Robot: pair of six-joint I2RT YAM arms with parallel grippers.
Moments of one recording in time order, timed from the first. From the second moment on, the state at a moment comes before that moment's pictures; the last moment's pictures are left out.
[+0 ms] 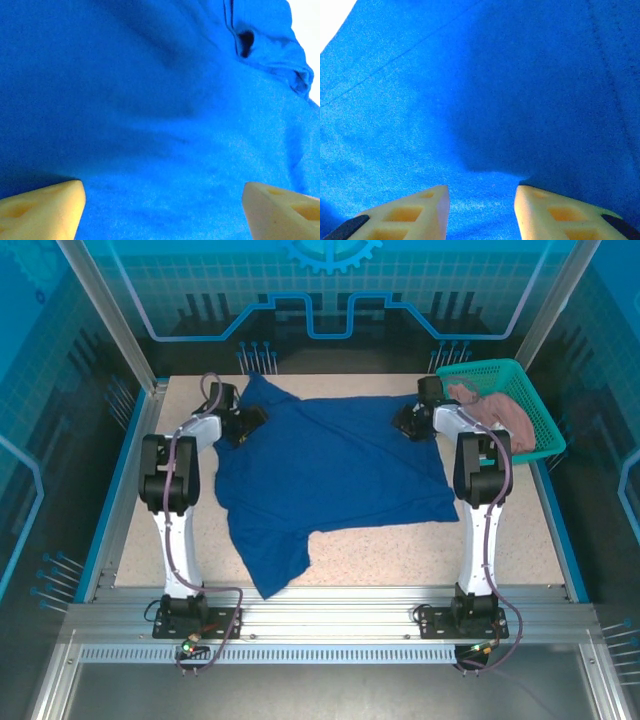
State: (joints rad) left arm 0.01 2.23 1.62 -0.30 0.26 -0.70; right arm 0.06 2.32 1.78 -0.49 -0.23 0.66
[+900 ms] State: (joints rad) left arm -0.07 1.81 1.28 -0.27 0.35 -0.69; right arm 0.22 1.86 1.35 -0.57 -0.18 0.34
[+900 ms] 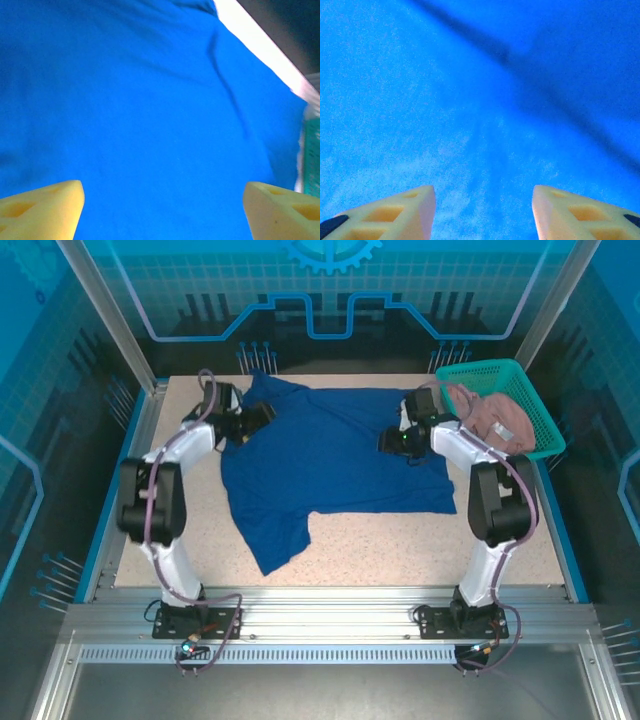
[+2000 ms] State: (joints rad) left arm -0.09 1.18 0.54 -0.32 0.33 -0.72; right arm 0.29 1.60 1.06 -0.74 -0.16 0.34
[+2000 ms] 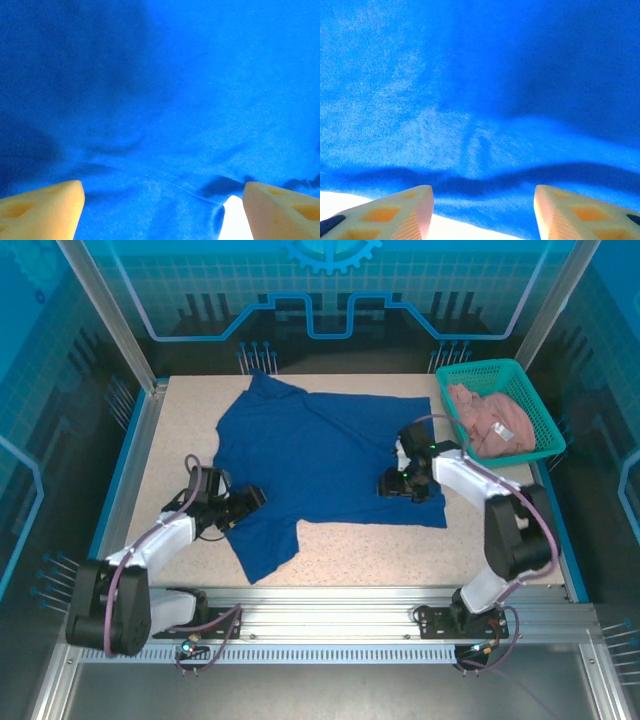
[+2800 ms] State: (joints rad) left arm -0.14 1.08 0.54 -0.40 0.33 -0.72; right arm -0.03 1.55 0.82 -0.77 -0.09 0.36
